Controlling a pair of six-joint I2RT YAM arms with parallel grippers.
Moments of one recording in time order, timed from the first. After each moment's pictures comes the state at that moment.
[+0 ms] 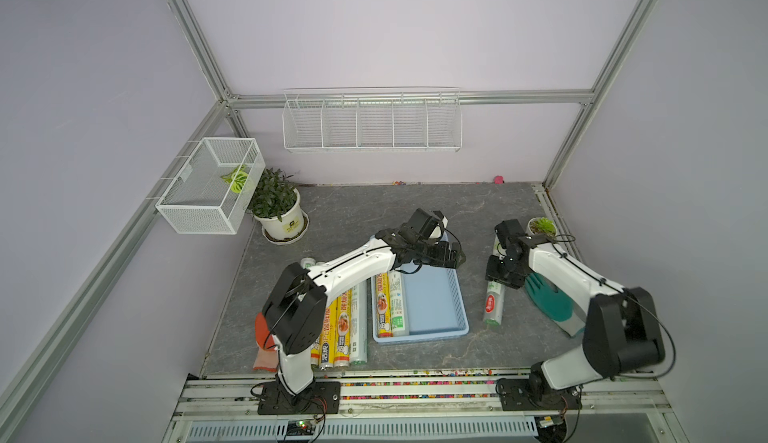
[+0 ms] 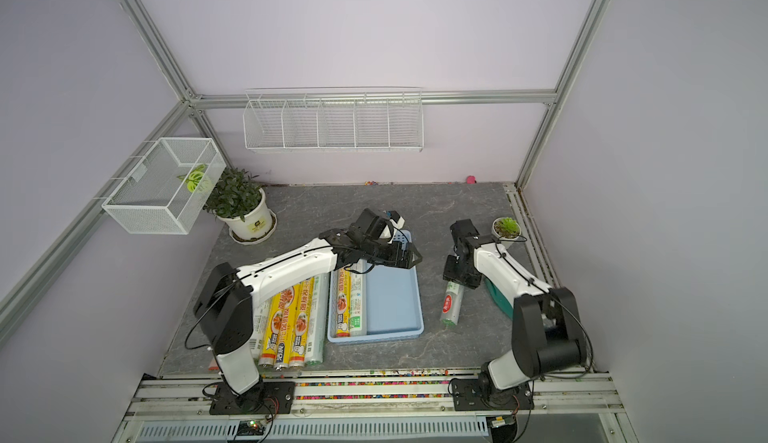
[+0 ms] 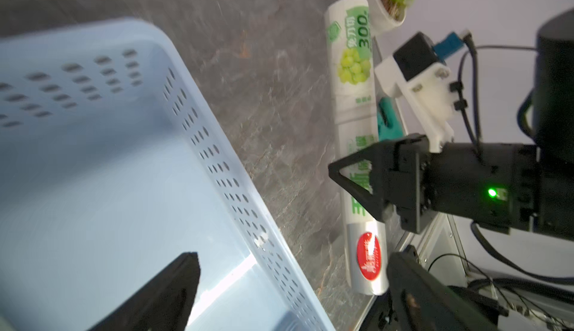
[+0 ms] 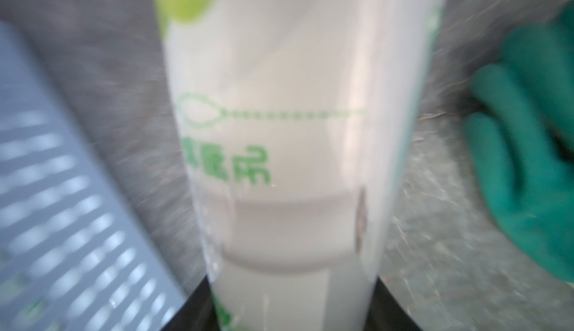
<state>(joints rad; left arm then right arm) -0.87 1.77 1.44 -0.39 0.28 -0.57 0.21 1.45 1.04 -0.90 -0.02 0.49</state>
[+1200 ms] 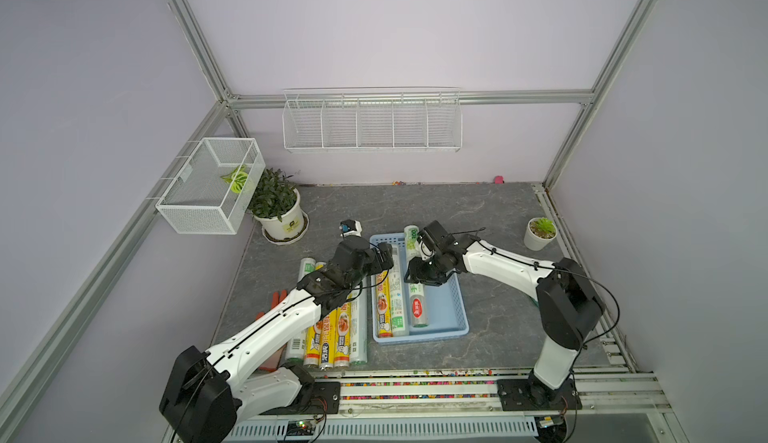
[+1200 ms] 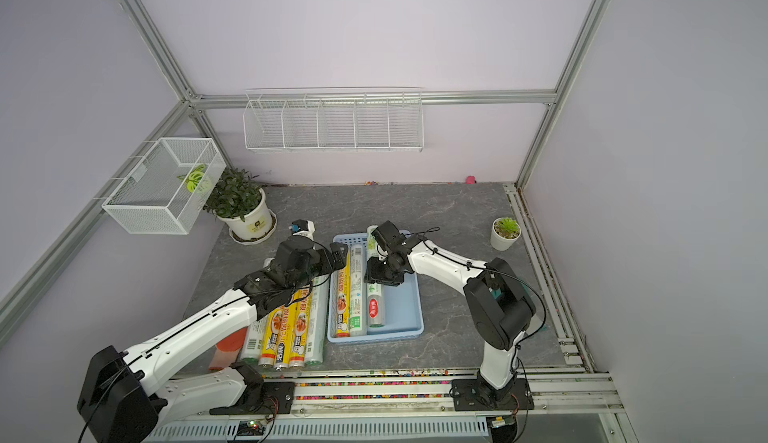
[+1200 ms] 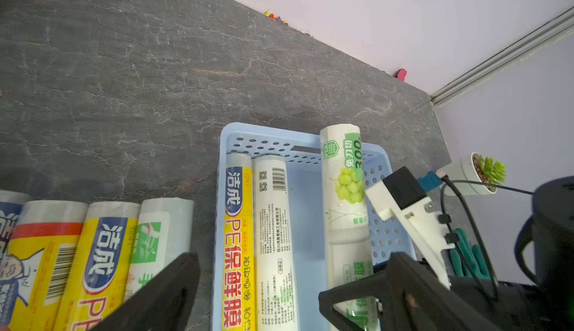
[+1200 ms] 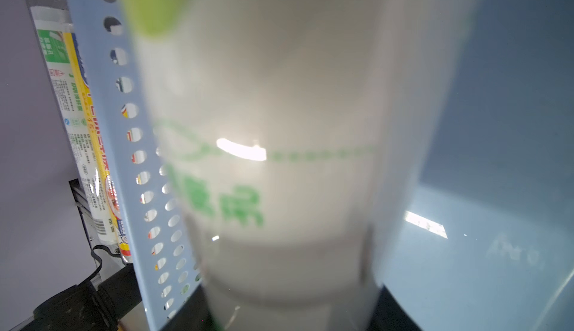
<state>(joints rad) -0.69 1.16 0.82 -0.23 -0.19 -0.71 0.70 1.81 1.28 -0.63 -0.33 0.66</state>
